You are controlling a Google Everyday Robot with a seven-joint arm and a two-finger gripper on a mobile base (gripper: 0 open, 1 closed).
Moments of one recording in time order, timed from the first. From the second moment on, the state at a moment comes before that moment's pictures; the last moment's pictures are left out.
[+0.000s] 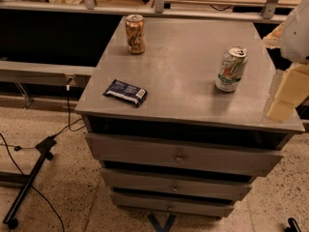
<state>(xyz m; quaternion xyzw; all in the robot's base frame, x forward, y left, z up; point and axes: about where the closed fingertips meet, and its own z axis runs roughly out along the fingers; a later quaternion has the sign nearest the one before) 0.438 -0.217 0.976 -0.60 0.78 -0.03 0.16</state>
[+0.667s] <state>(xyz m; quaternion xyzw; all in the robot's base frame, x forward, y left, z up) 0.484 -0.206 0.972 -0.62 0.77 -0.05 0.17</state>
